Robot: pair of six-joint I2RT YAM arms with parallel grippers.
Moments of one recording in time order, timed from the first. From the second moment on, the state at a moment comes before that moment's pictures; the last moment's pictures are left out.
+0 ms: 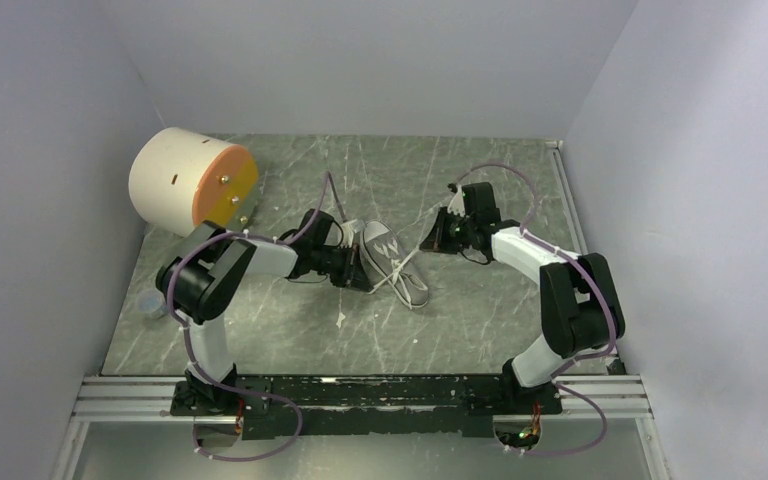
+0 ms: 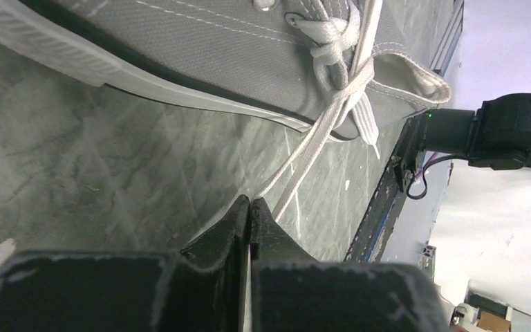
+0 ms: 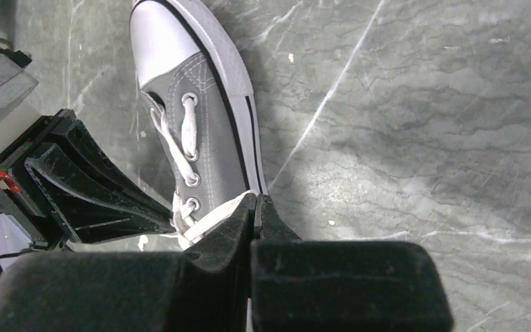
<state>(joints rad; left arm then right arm) -0.55 1.87 0.82 0.22 0.78 -0.48 0.27 1.58 0.88 -0.14 -0.40 0.41</state>
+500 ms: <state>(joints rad) -0.54 1.85 1.05 -0.10 0.64 -0.28 0.26 1.59 0.90 -0.14 -0.47 0.38</state>
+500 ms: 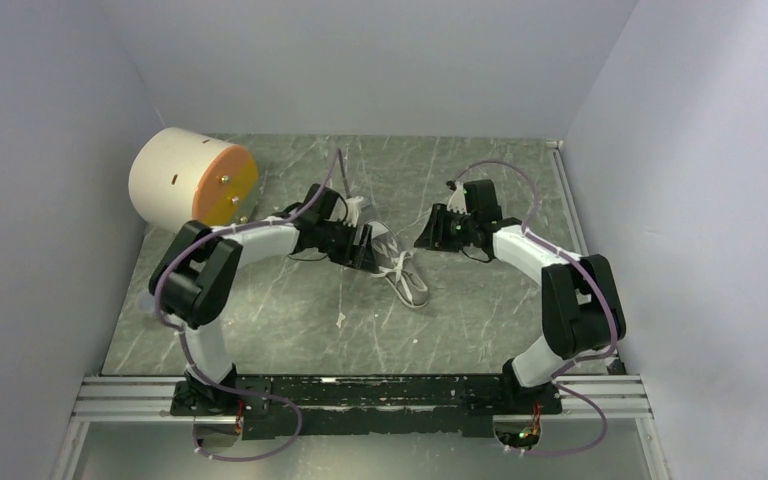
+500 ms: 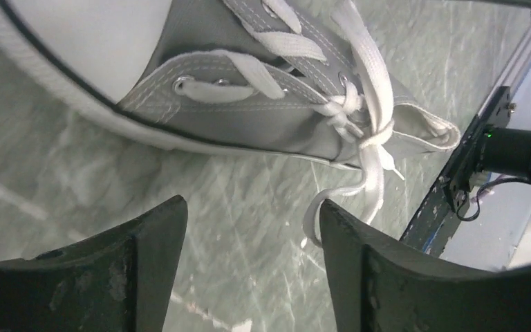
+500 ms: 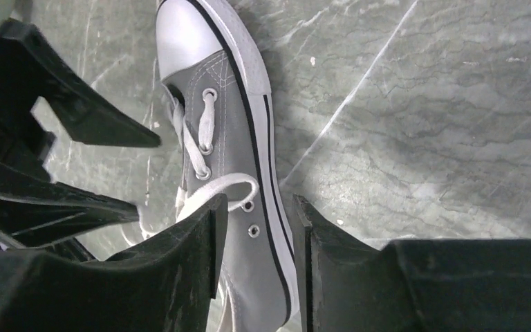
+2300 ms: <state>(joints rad) -0.89 1.82 1.26 -0.39 0.26 -0.35 0.27 1.50 0.91 -0.25 -0.58 0.26</state>
